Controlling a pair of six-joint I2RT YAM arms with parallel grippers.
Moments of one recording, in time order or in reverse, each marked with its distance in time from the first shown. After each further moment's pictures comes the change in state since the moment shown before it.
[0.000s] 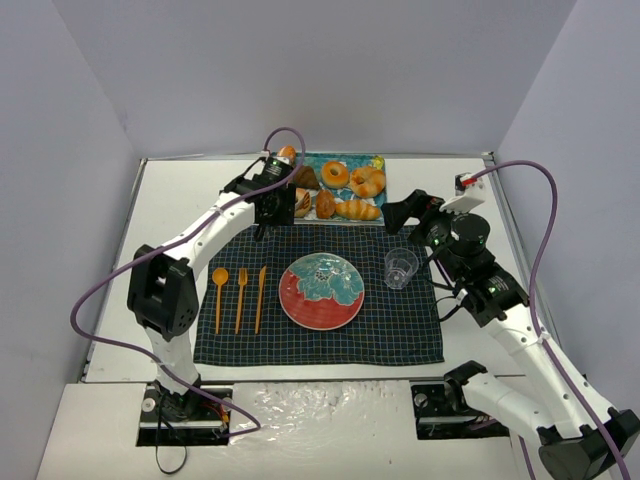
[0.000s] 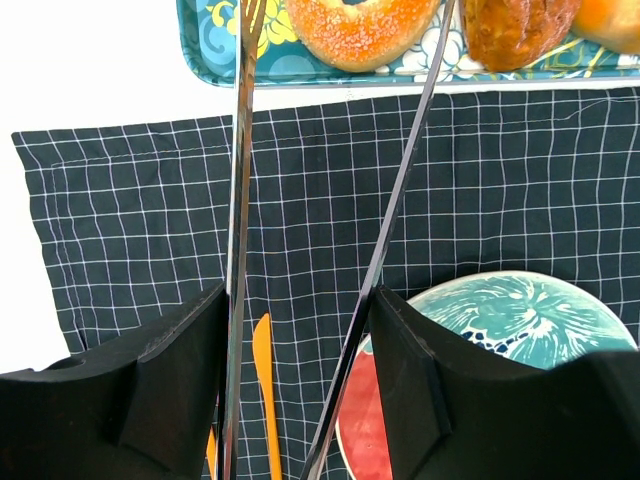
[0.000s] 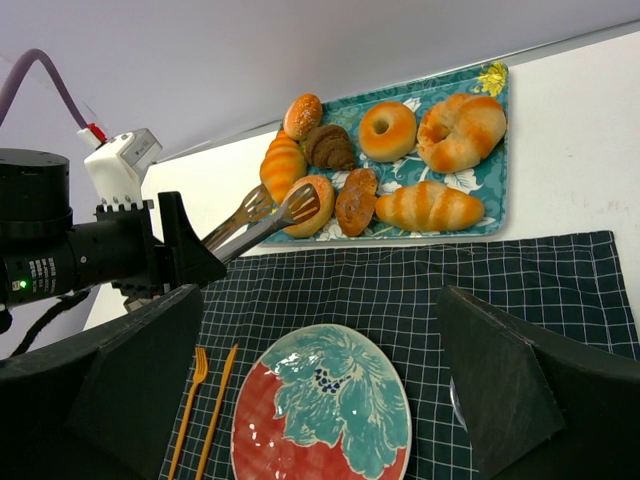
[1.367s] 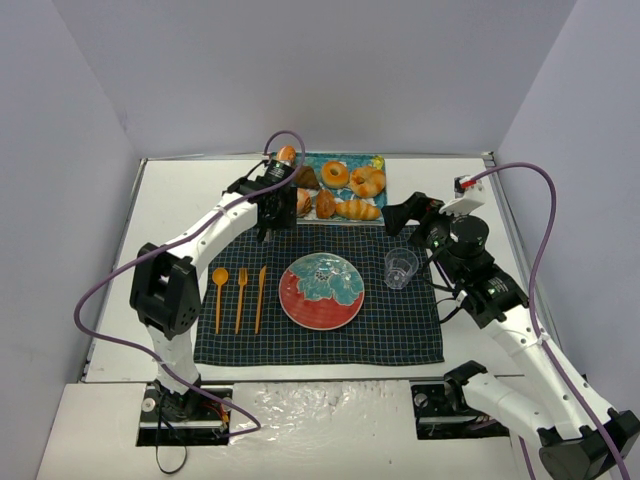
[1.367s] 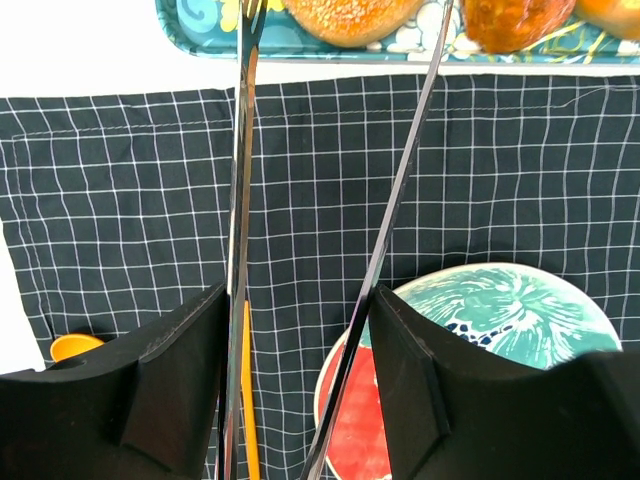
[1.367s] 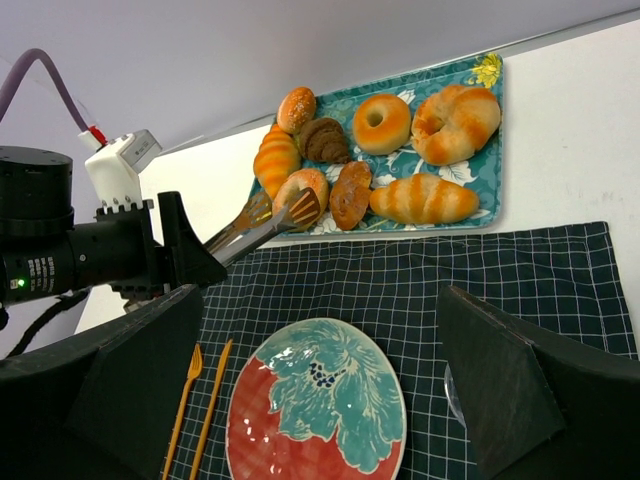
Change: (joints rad) left arm -0.008 0.019 0.000 -0.023 0.019 -0.063; right arm 0.000 -0.010 -0.018 -0.007 0.005 0.001
